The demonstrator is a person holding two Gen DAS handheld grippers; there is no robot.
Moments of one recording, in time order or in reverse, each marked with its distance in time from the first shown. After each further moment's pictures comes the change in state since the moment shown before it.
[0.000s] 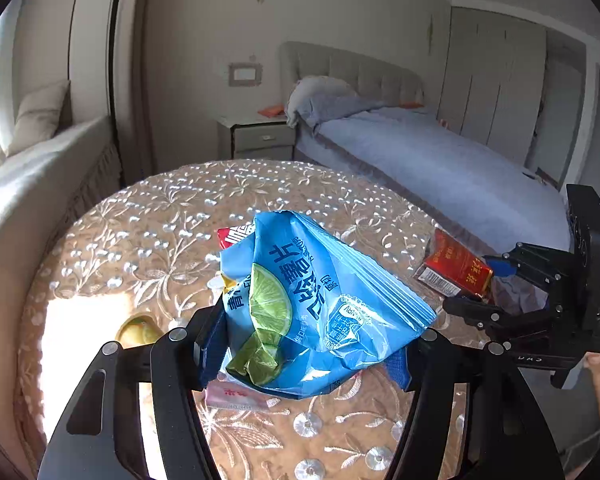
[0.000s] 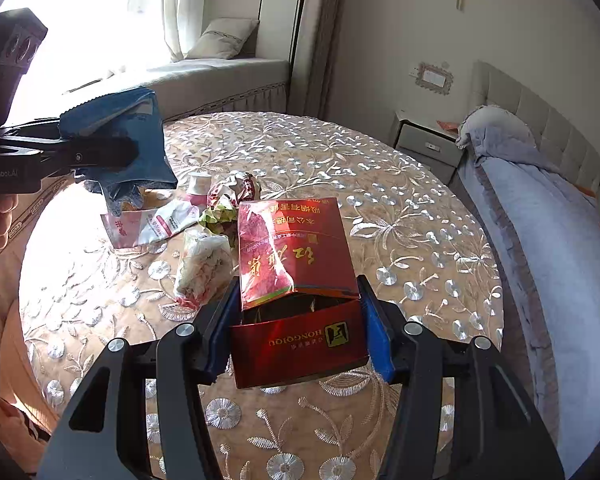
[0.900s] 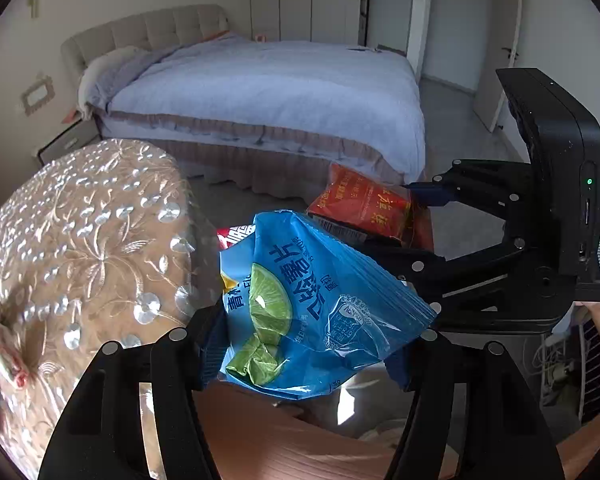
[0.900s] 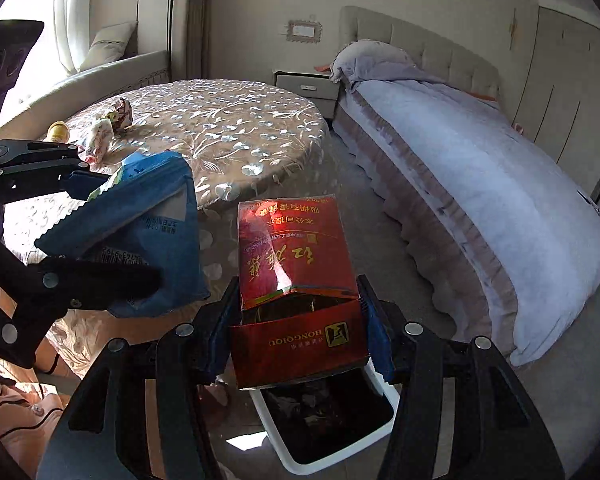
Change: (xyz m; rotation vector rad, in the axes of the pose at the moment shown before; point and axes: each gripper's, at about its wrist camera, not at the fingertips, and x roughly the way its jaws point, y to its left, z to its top) left arm 0.052 -0.286 -0.101 0.504 0.263 -0.459; right arm -0.126 -0.075 -0.188 0.292 0.127 -0.304
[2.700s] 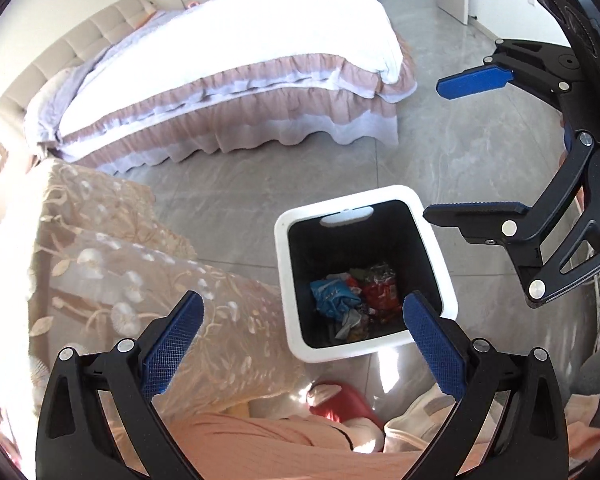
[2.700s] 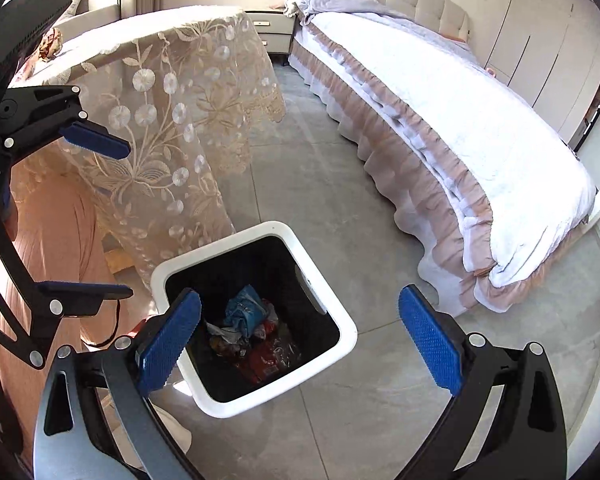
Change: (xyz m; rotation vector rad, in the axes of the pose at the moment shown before) left arm 0.113 -0.058 -0.005 0.265 0.185 0.077; right arm 0.039 -0.071 -0.098 0.060 0.169 -0.112
